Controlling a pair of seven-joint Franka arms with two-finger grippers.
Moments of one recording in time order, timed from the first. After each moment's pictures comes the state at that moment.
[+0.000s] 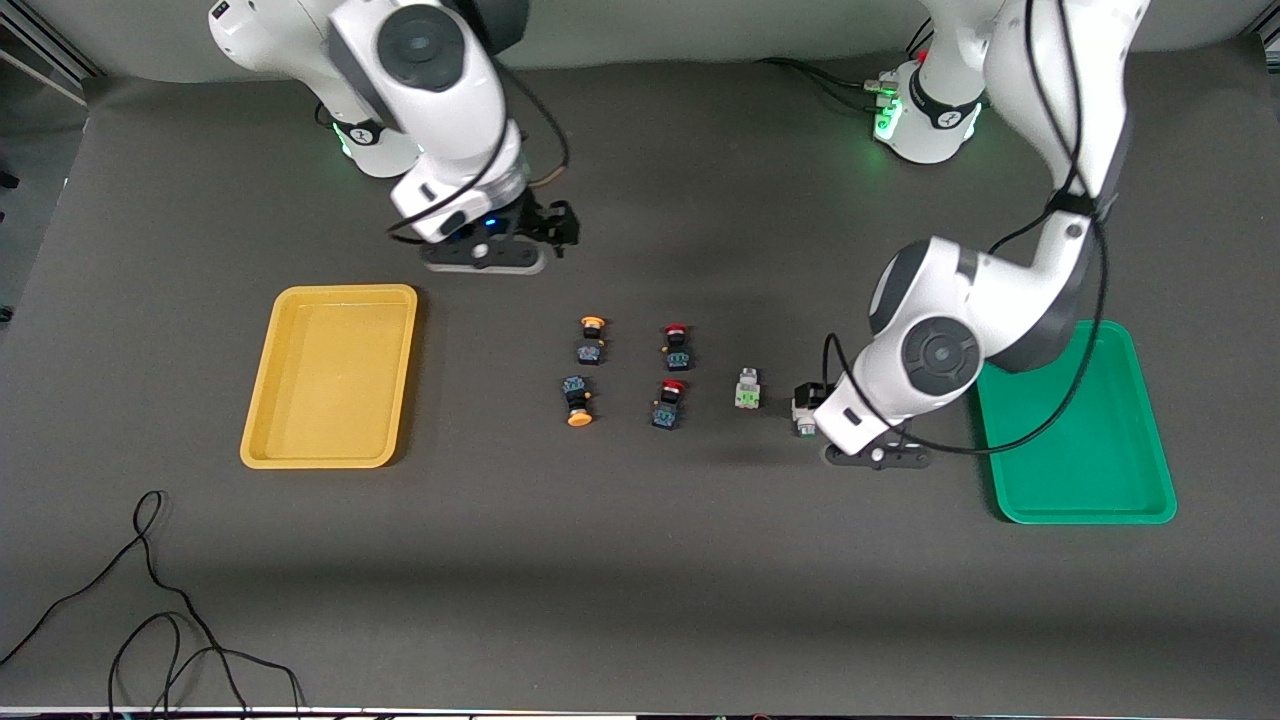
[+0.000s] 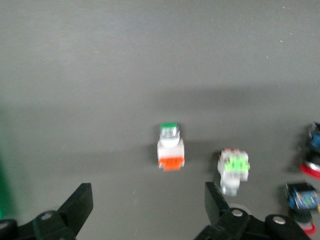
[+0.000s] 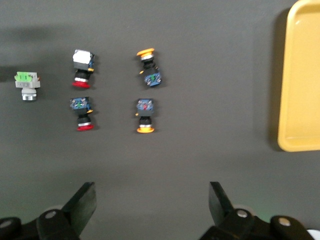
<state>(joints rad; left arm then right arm) -0.27 0.53 -0.14 -1.66 0.01 2.07 -0.36 0.74 0.11 -0.02 -1.78 0.04 1.83 0.81</state>
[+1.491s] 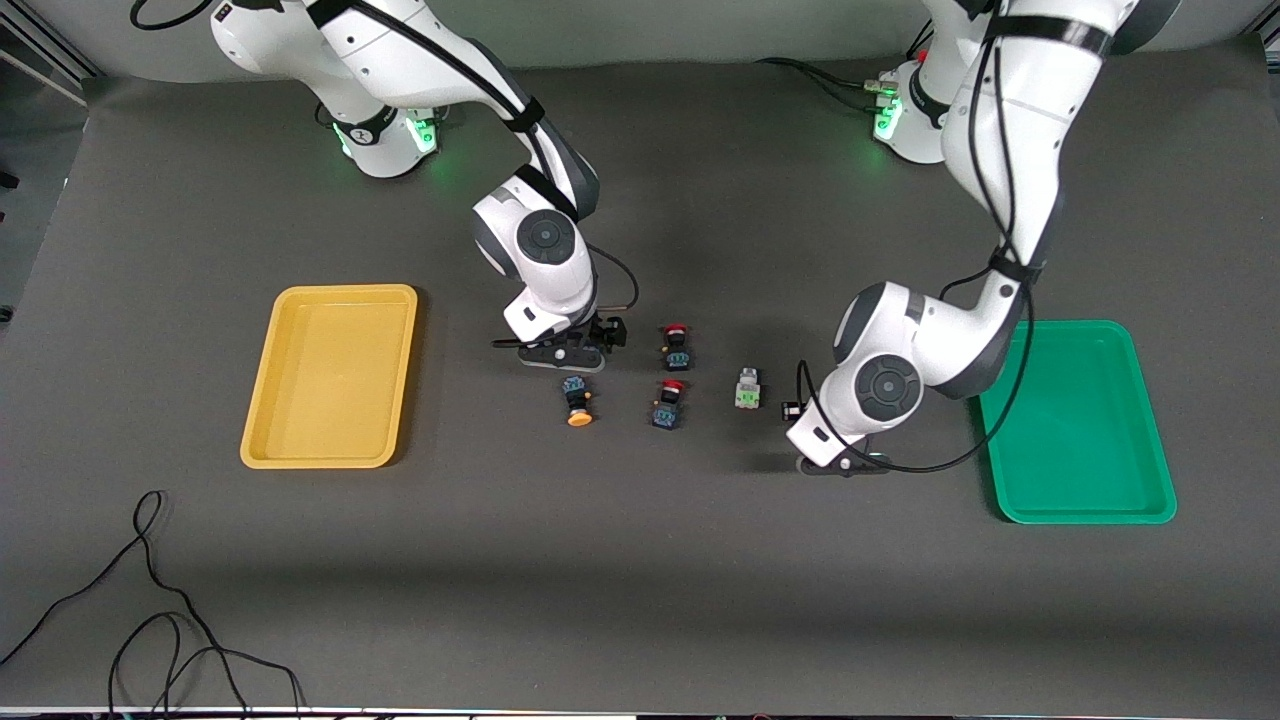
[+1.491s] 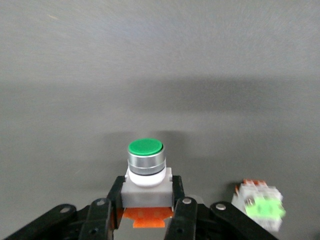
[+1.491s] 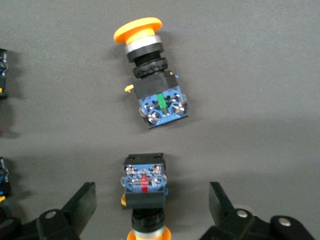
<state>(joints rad) -0.28 0.60 -0.13 -1.69 0.01 2.11 -0.43 0.79 0.53 -0.06 -2.00 0.01 2.53 0.88</state>
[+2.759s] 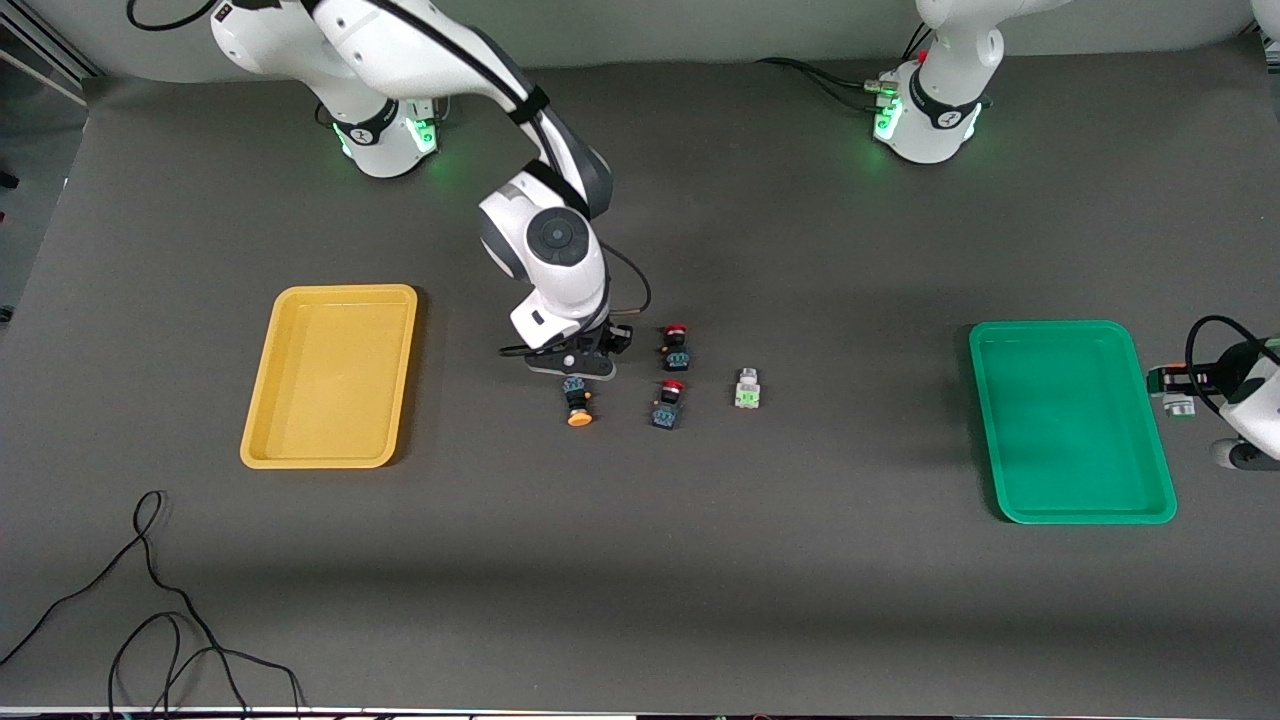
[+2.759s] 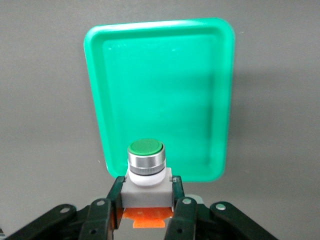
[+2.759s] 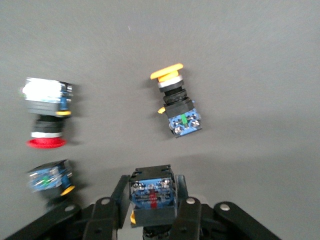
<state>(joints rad) 0.26 0.39 -0.11 -1.55 0.17 1.72 0.15 0.79 0.48 -0.07 -1.78 0.01 2.21 0.89</state>
